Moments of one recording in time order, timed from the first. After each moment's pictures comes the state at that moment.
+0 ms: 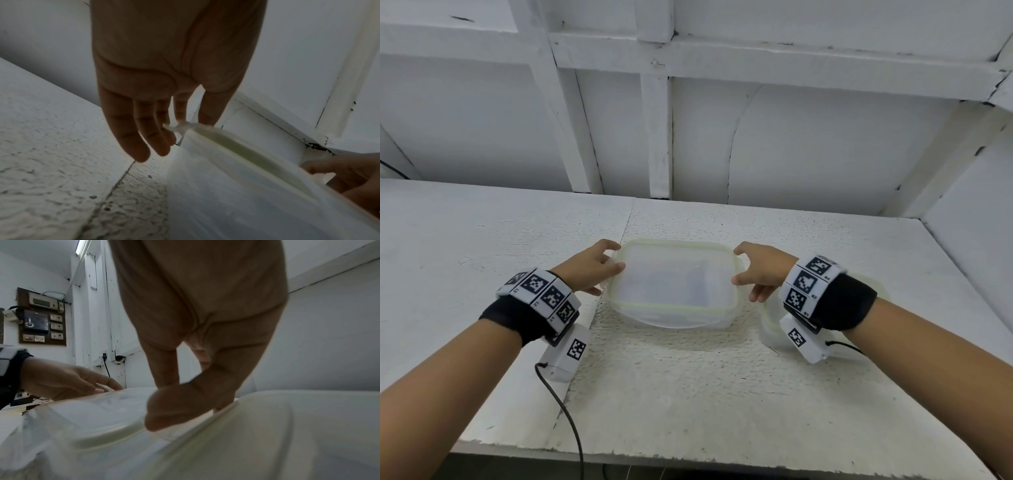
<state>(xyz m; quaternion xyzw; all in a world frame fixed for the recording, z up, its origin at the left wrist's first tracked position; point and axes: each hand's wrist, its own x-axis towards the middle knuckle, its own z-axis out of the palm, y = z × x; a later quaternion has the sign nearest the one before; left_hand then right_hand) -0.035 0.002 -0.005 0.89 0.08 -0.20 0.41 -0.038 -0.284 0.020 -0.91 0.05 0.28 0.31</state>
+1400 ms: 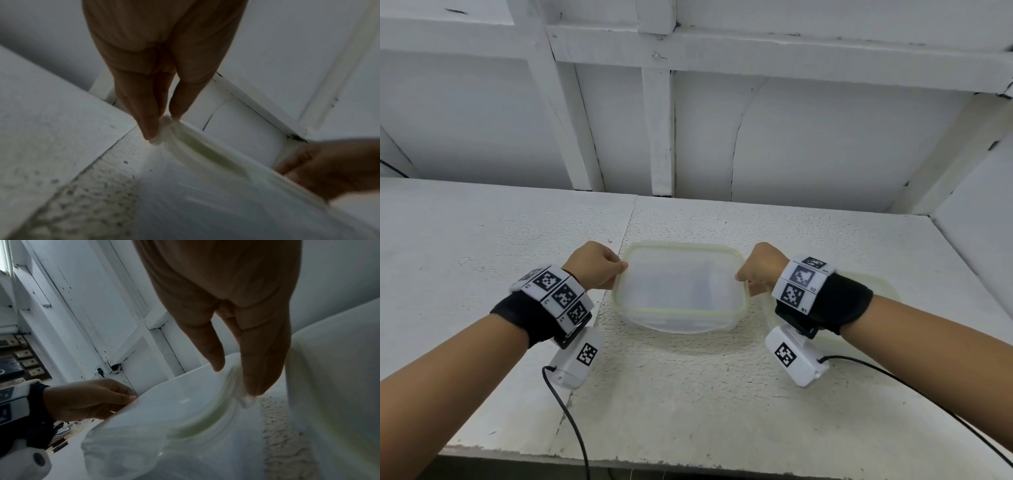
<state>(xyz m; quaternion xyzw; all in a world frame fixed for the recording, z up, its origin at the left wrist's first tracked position) -0.026 -0.008 -0.009 0.90 0.13 -0.12 0.41 -0.023 -0.263 0.002 -0.91 0.17 0.21 0.33</state>
